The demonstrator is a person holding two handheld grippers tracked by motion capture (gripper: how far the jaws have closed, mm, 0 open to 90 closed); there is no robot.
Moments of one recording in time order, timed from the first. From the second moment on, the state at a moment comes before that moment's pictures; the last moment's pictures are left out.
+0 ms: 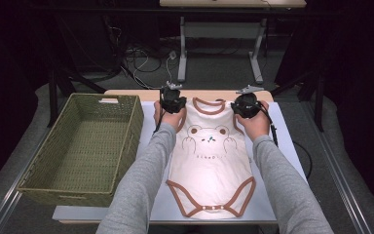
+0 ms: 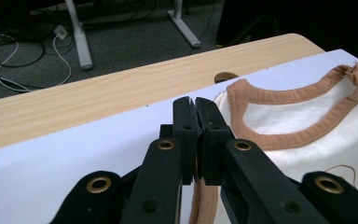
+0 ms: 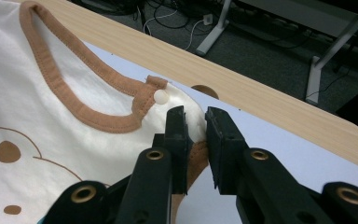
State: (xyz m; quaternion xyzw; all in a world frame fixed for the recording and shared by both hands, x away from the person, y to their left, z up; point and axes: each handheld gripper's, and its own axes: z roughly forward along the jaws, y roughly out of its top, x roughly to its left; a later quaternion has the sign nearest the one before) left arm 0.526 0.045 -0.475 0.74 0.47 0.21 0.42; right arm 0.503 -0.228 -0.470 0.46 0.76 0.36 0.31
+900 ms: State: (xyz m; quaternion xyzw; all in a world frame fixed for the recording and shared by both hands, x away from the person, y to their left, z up) left arm 0.527 0.032 -0.491 0.75 0.47 0.21 0.41; right arm 0.513 -0.208 -0.493 0.46 0.76 0.34 0.30
